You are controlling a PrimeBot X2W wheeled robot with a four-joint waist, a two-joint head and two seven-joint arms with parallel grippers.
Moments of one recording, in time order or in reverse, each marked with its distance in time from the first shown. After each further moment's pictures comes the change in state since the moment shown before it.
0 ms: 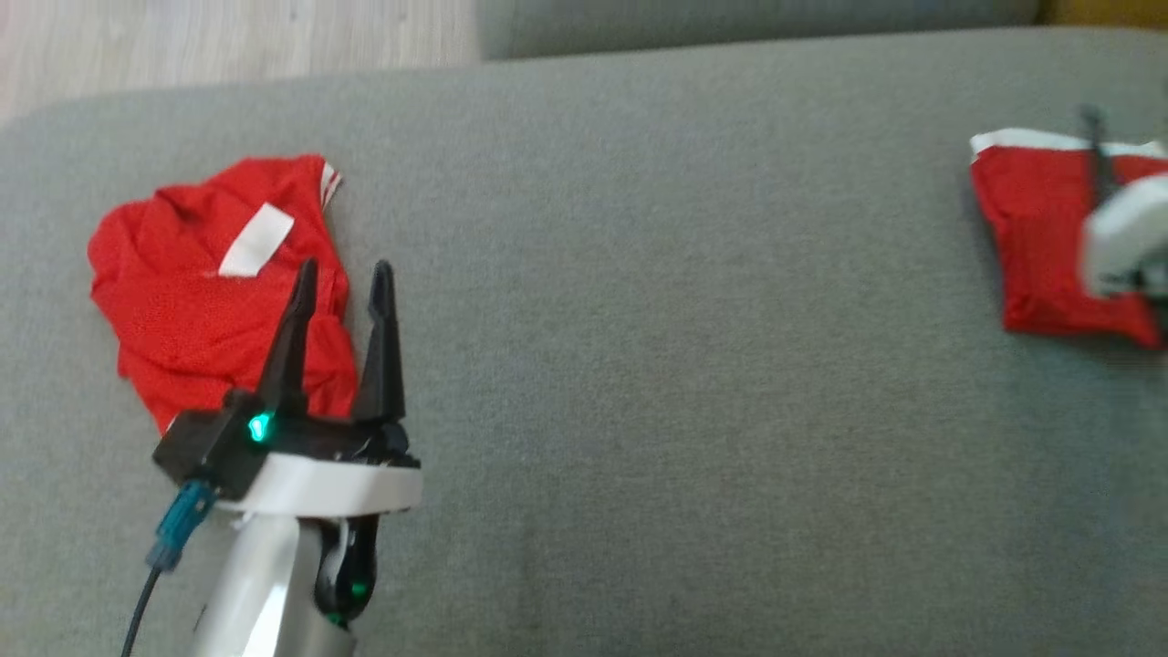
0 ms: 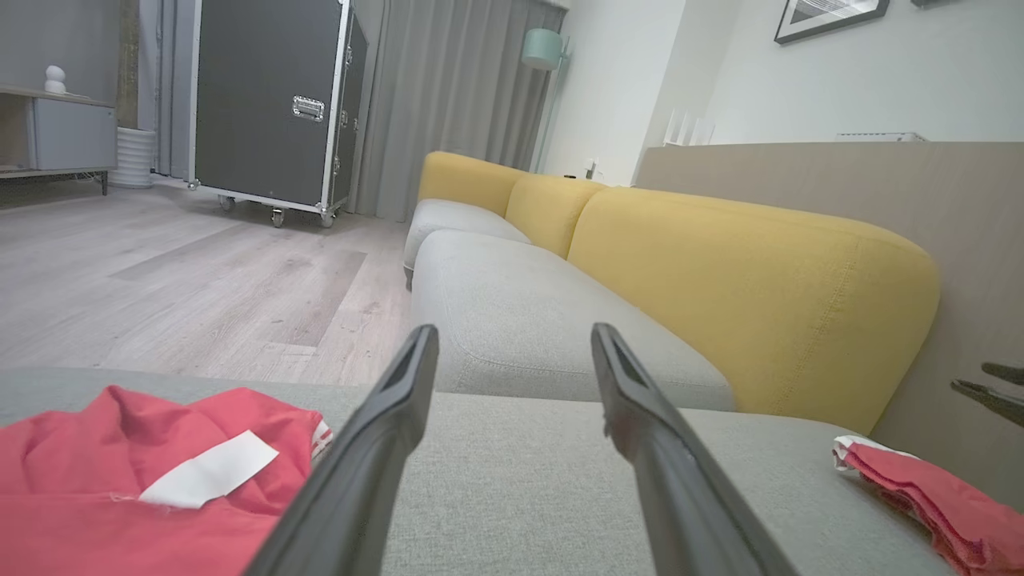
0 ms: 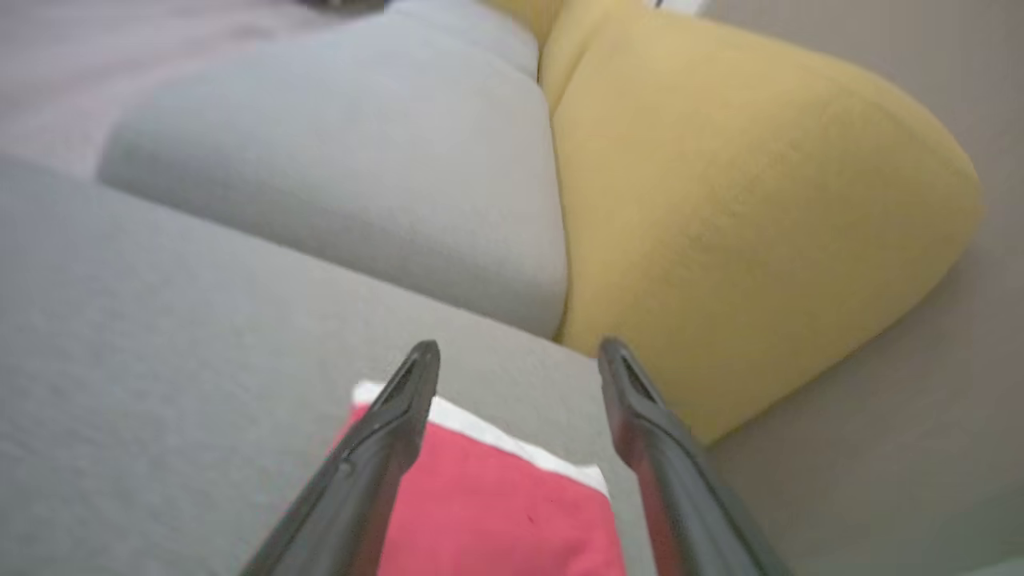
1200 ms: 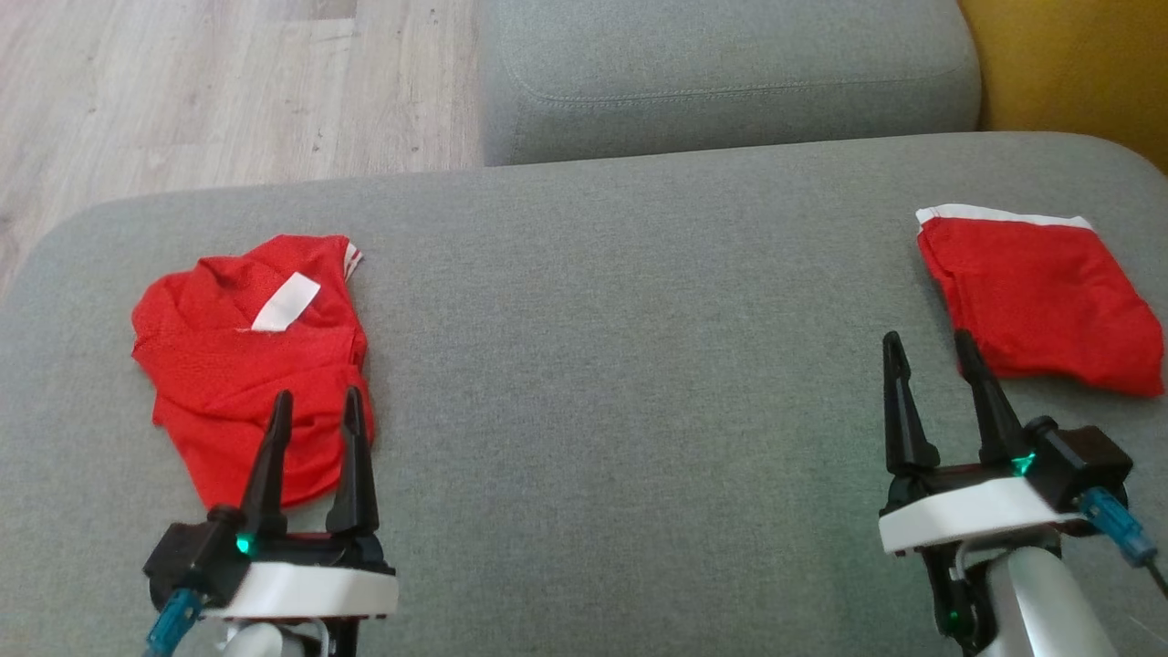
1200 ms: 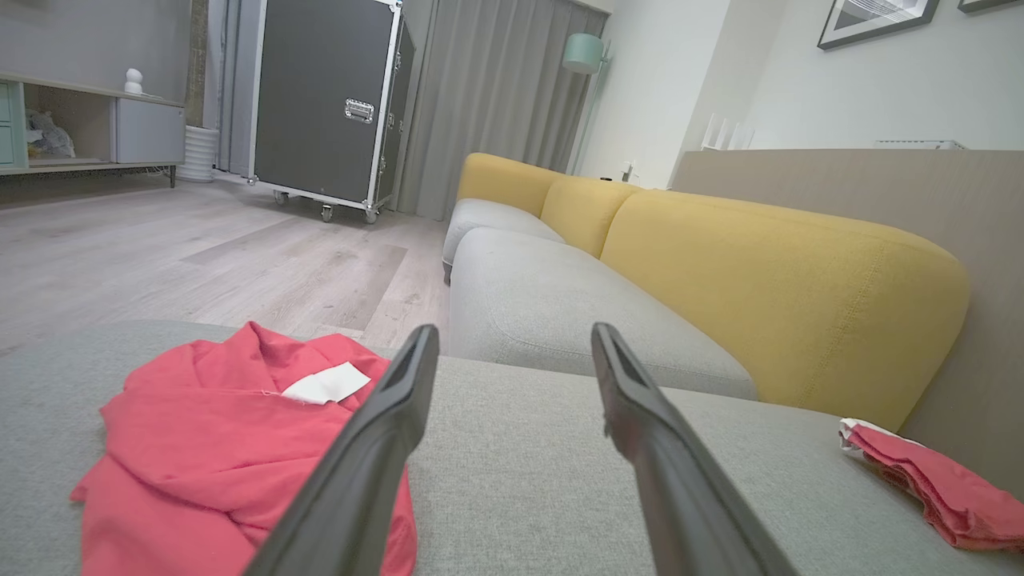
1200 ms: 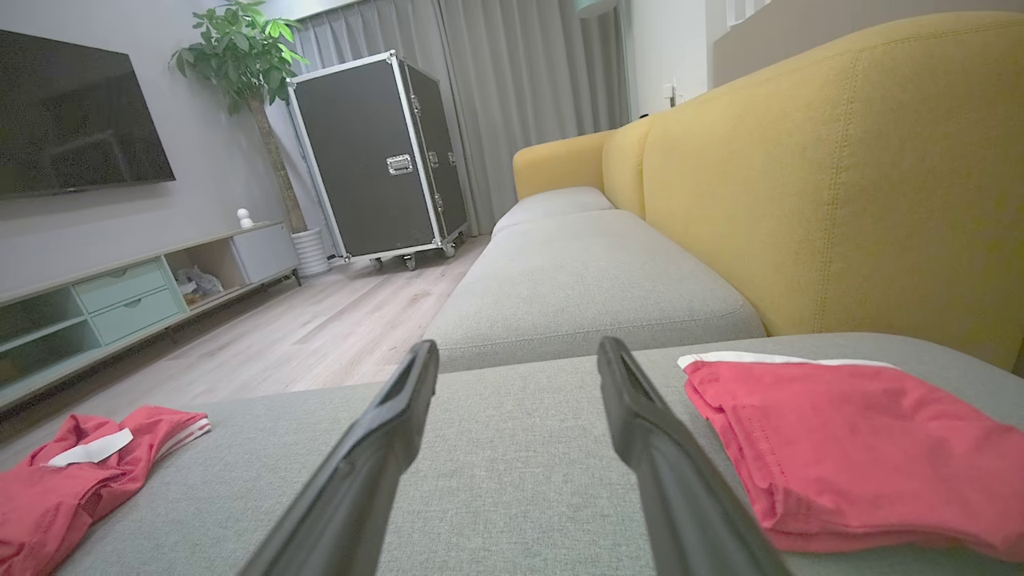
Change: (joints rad) left arm 0.208 -0.011 0.080 0.002 0.010 0.000 0.000; right arm 0.759 0.358 -0.048 -0.784 0.366 0.000 -0.080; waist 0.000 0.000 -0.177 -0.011
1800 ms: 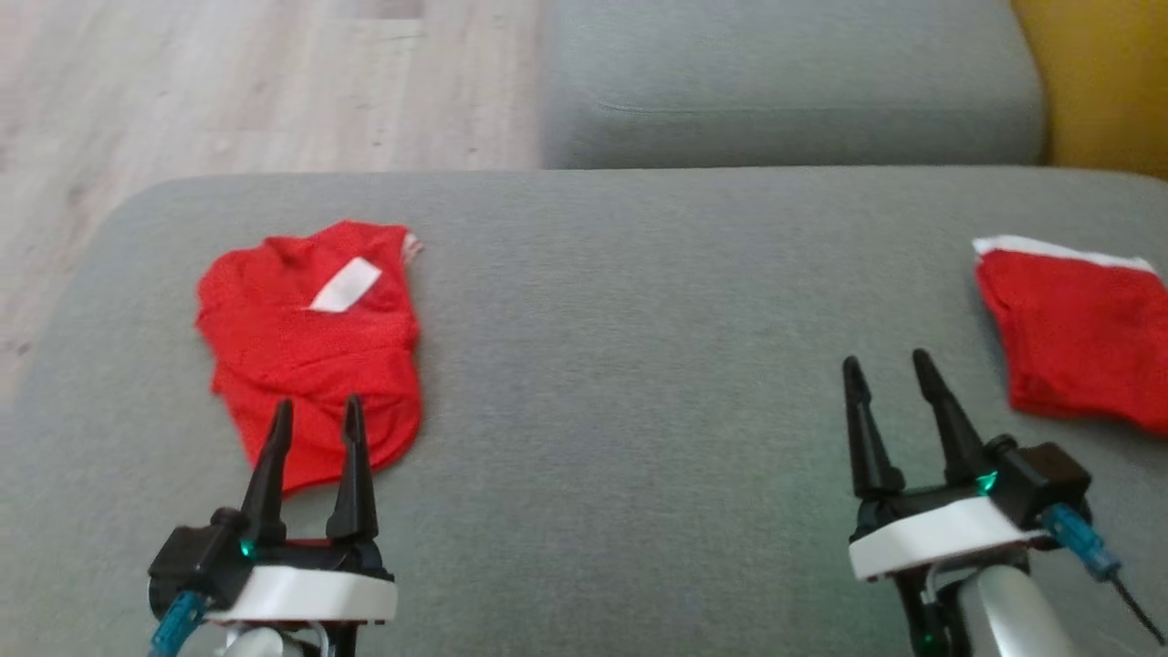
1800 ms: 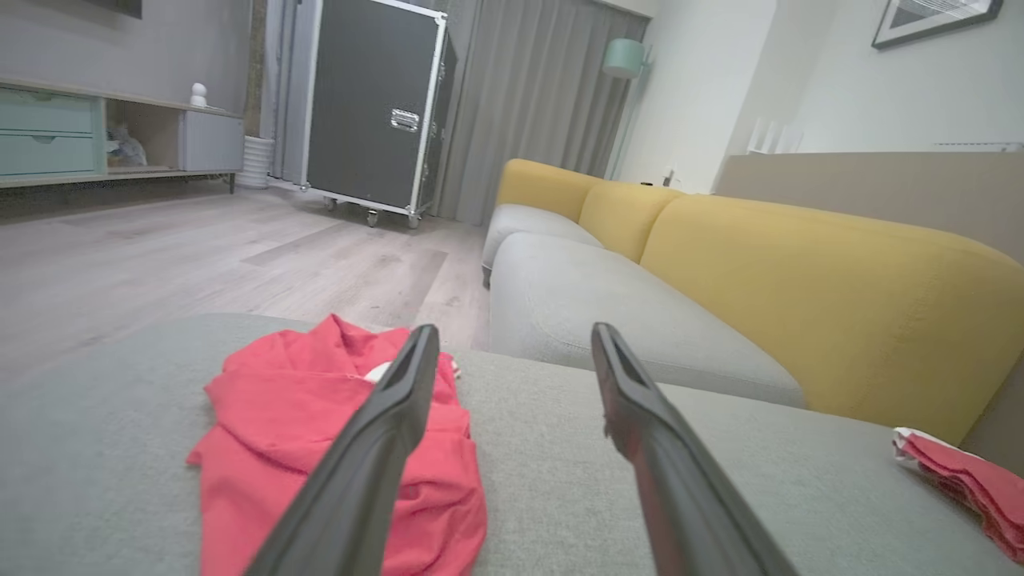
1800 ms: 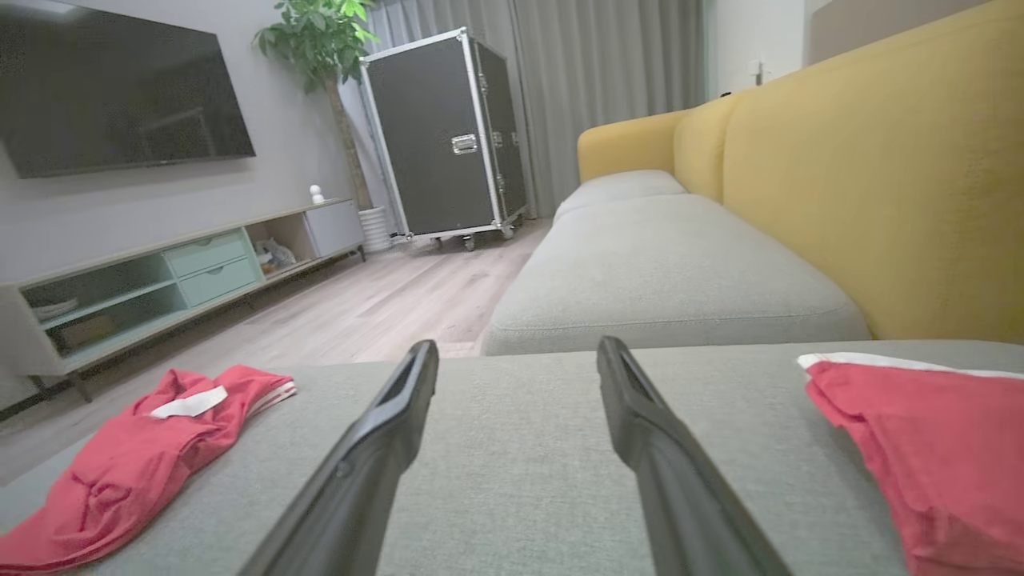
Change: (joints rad) left arm 0.000 -0.002 0.006 0.025 0.017 0.000 0.000; right arm 0.023 0.001 0.059 -0.002 -0.001 0.000 0.000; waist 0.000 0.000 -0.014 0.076
